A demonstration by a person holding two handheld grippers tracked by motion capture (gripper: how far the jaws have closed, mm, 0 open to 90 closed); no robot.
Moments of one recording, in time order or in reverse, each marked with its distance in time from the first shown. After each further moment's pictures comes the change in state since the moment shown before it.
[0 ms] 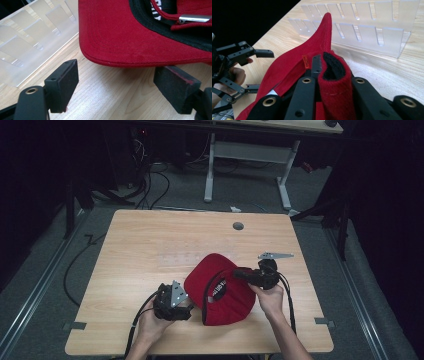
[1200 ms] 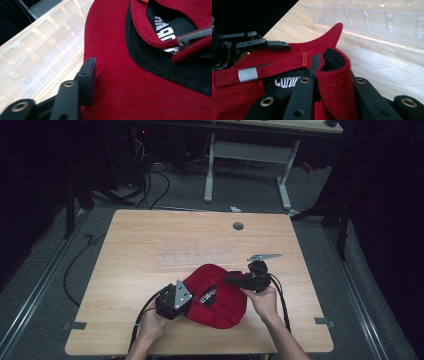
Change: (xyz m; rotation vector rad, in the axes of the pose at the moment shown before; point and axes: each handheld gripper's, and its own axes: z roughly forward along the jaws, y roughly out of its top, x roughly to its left) left arm -0.009 0.012 -0.004 -0.028 -0.039 0.075; right arm 0.023 0.003 0.013 0.093 0.083 -0.009
